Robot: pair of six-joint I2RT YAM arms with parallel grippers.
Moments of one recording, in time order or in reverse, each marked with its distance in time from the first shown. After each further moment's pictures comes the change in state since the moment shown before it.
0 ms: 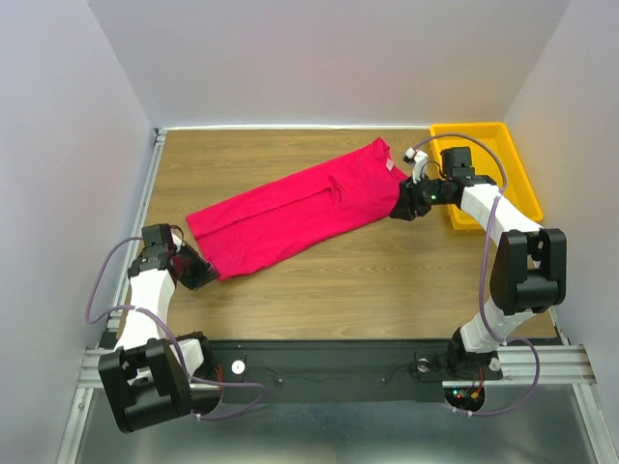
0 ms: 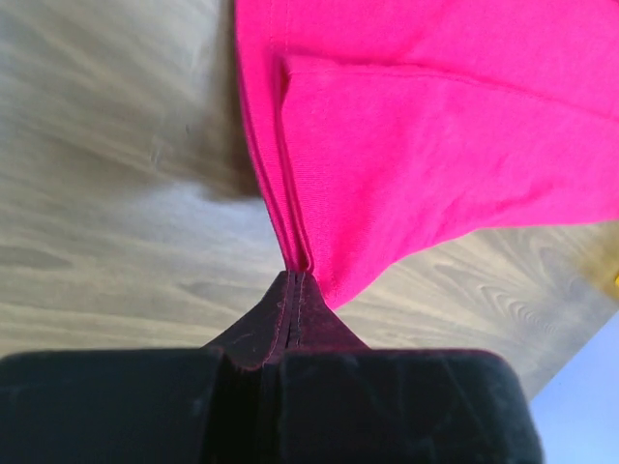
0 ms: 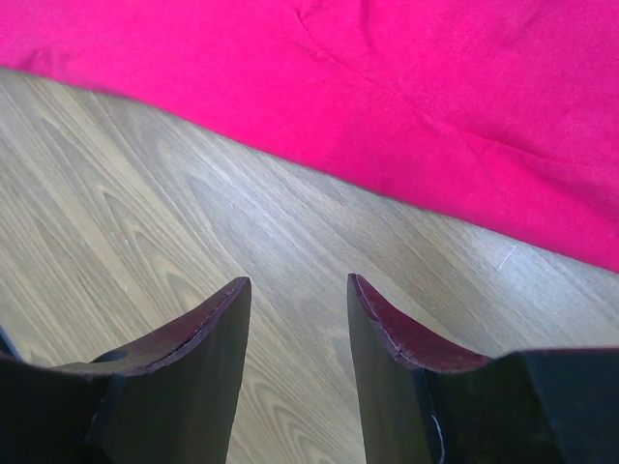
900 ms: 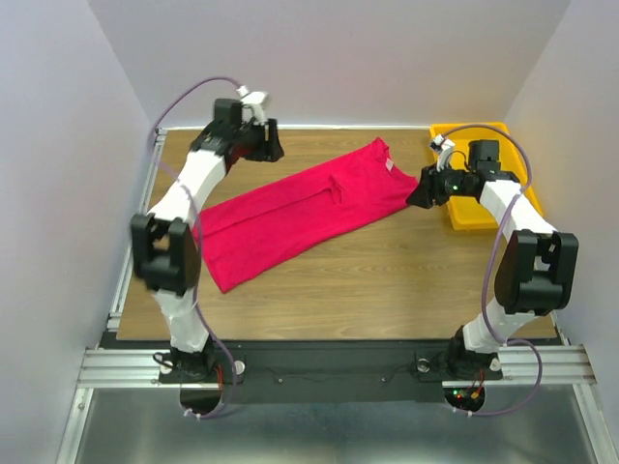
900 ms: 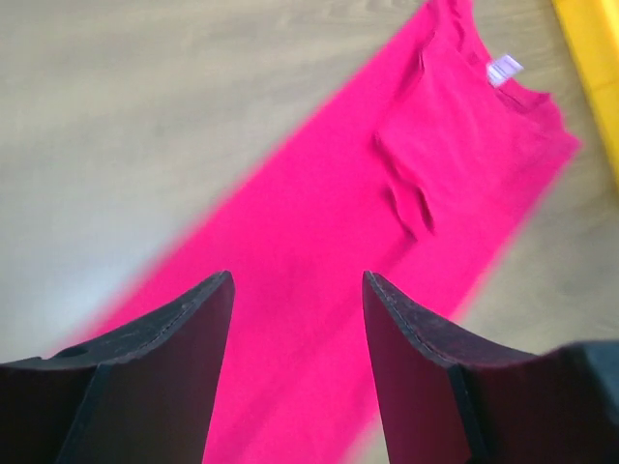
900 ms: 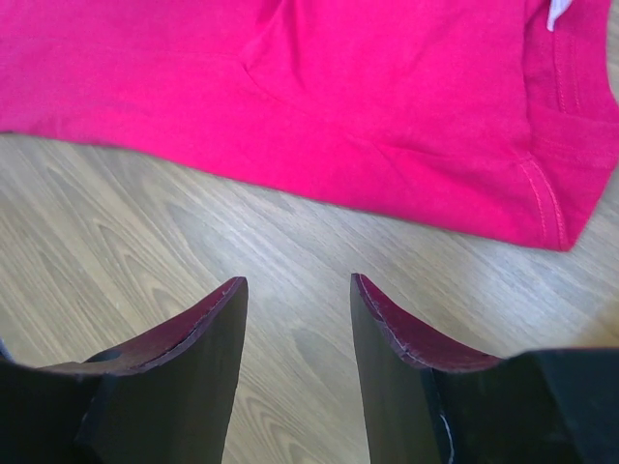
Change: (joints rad) left arm -0.444 0.641 0.925 0.247 0.001 0.415; right arm -0.135 -0.003 0.055 0.005 -0.076 0.026
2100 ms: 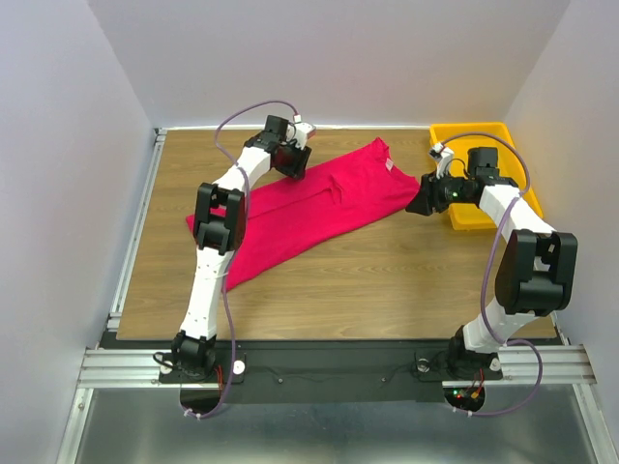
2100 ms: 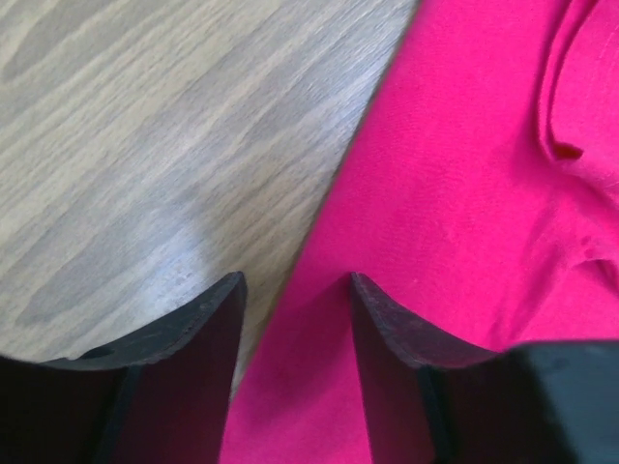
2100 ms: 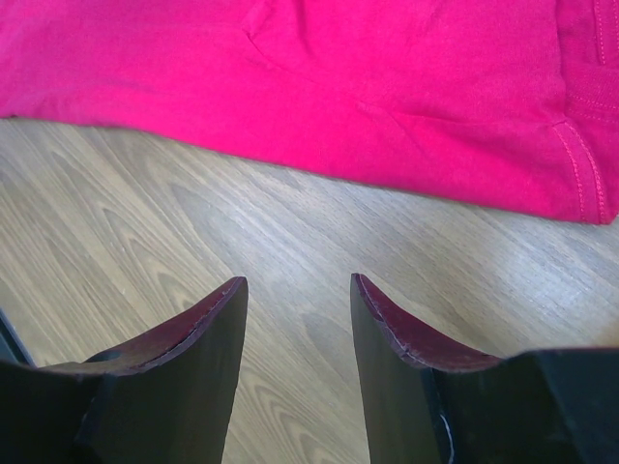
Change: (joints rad) left arm -0.125 0.847 0.697 -0.146 -0.008 0.394; right arm -0.015 -0.005 -0.060 0.004 -0.021 -0.004
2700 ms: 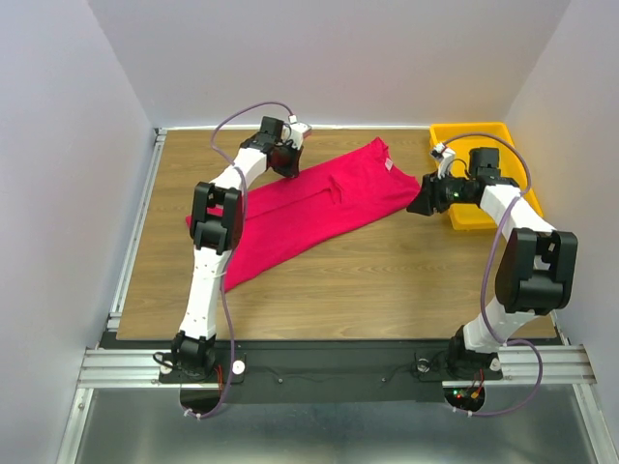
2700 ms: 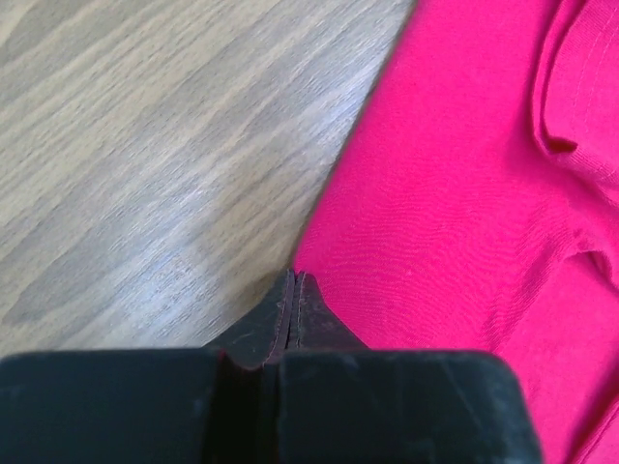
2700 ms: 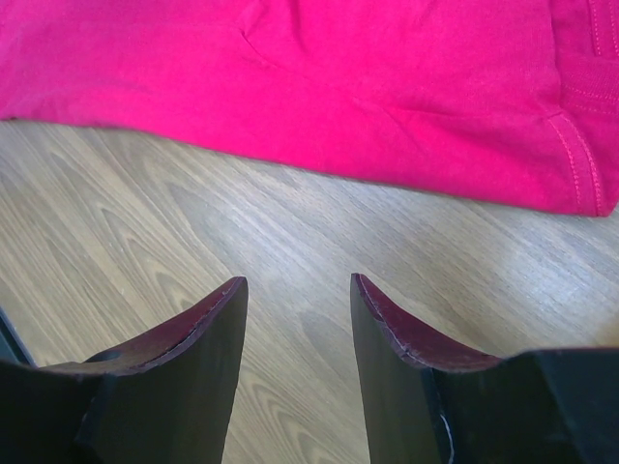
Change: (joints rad) left arm 0.022 -0.012 -0.047 0.037 0.048 -0.019; right arm -0.011 0.007 0.000 0.000 -0.007 0.000
